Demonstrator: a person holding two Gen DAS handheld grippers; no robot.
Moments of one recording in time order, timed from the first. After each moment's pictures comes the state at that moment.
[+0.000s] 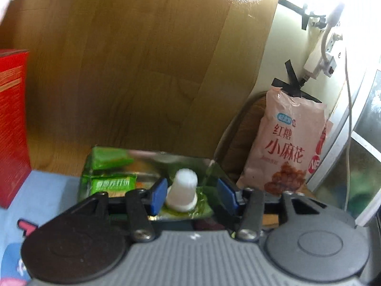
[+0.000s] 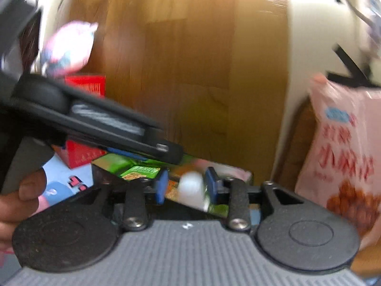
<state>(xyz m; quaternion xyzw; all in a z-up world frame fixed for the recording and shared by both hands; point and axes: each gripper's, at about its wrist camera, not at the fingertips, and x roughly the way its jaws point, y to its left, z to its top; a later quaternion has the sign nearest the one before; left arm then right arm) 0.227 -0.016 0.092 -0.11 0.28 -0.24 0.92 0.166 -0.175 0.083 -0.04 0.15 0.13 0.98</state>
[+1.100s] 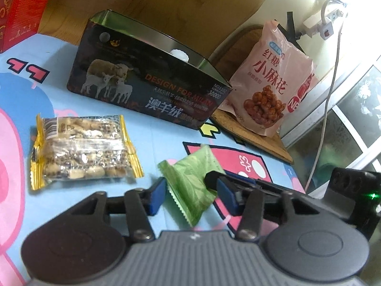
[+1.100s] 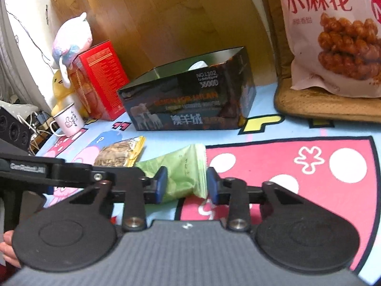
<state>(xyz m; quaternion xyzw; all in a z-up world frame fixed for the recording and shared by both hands) 0.151 -0.016 0.012 -0.21 0.41 -0.28 0.84 0.112 -0.237 0.026 0.14 0.32 0.22 0.91</state>
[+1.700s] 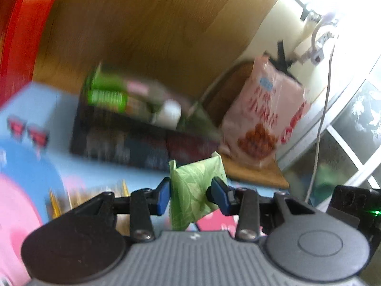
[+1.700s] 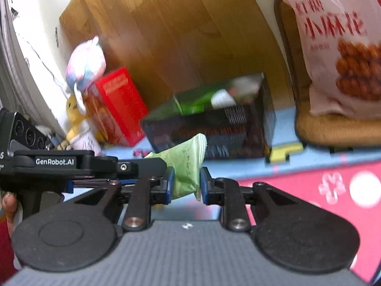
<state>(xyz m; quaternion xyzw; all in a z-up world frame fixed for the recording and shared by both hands) 0.181 0.001 0.069 -0.19 0.34 -0.28 0.88 0.126 -0.222 0.058 0.18 0.27 0.23 0.92</state>
